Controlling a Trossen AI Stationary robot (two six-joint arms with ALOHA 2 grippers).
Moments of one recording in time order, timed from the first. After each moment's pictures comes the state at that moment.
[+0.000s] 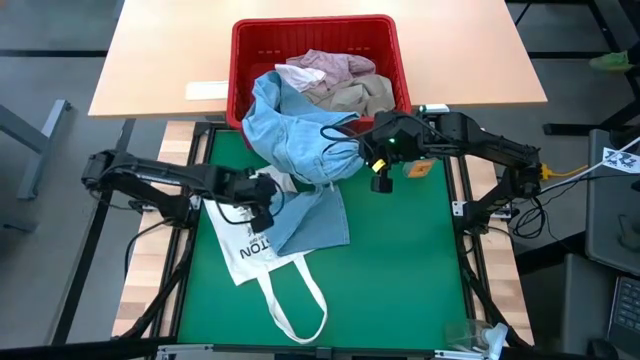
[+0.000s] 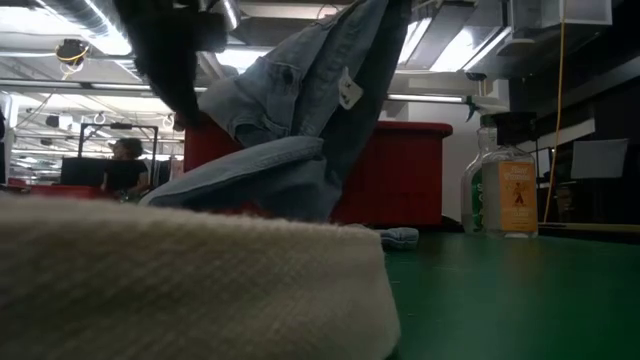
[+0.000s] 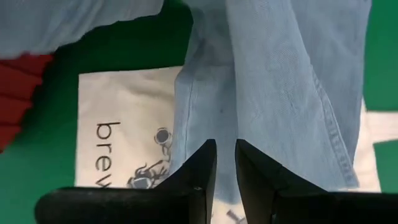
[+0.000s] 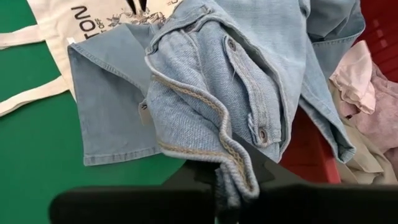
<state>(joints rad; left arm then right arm) -0.03 1.21 0.92 -0.80 -0.27 -0.41 -0.10 1.59 1.95 -1.23 0.16 -0.21</state>
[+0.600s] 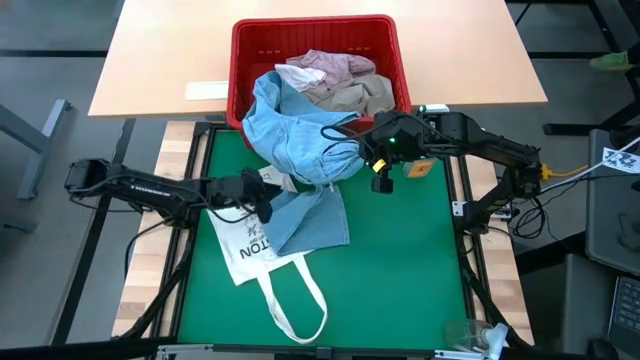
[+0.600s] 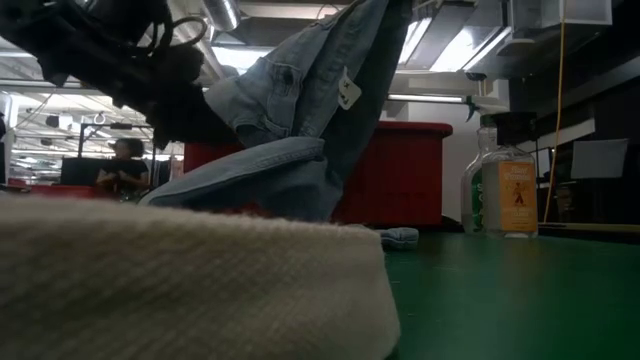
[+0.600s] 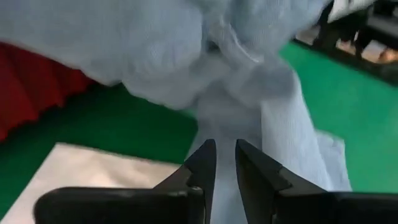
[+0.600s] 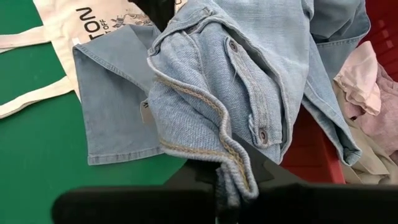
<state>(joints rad) 0.06 1.02 0.33 0.26 -0.36 -0.42 -0.10 1.59 1.95 -1.23 0.14 -0.21</state>
